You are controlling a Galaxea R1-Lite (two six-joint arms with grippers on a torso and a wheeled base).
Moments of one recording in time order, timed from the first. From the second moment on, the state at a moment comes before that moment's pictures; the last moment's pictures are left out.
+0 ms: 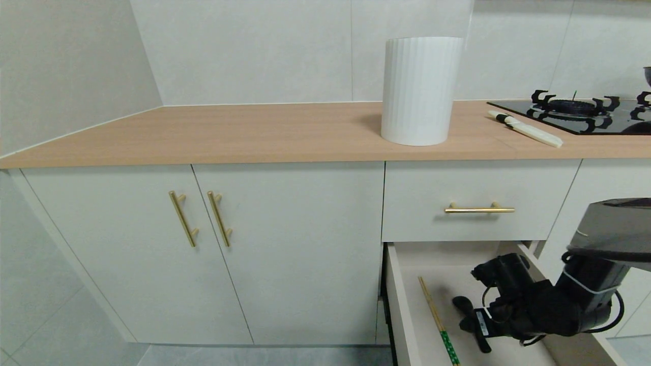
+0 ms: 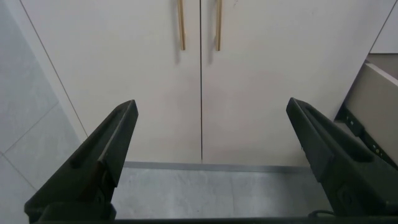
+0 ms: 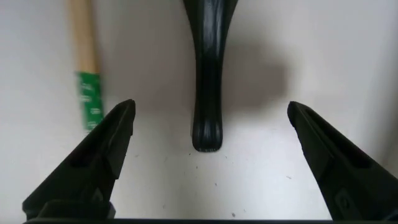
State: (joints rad) left arm 0.00 0.00 0.00 0.00 0.04 0.00; right arm 0.24 2.22 -0.65 -0.53 -0.11 0.13
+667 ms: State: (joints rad) left arm 0.00 0.00 0.00 0.00 0.04 0.00; right arm 0.35 1.58 -0.59 -0.18 -0.09 0.07
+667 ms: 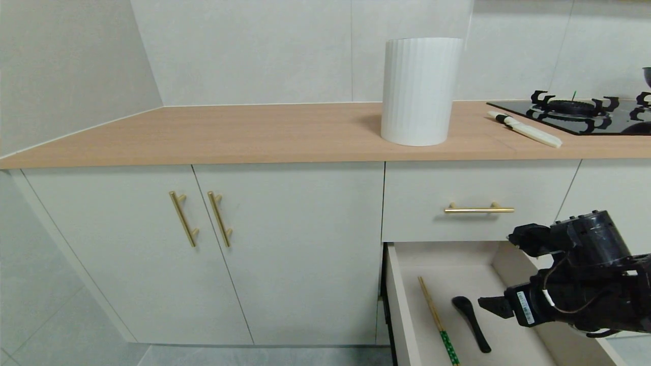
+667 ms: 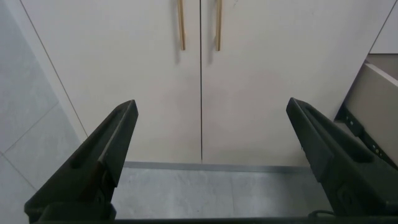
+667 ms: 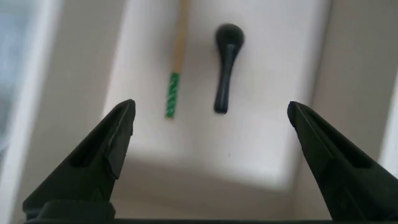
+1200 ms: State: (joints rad) left arm 0.00 0.00 0.00 0.00 0.04 0.00; right arm 0.37 1.50 -0.58 -0.12 -0.09 0.02
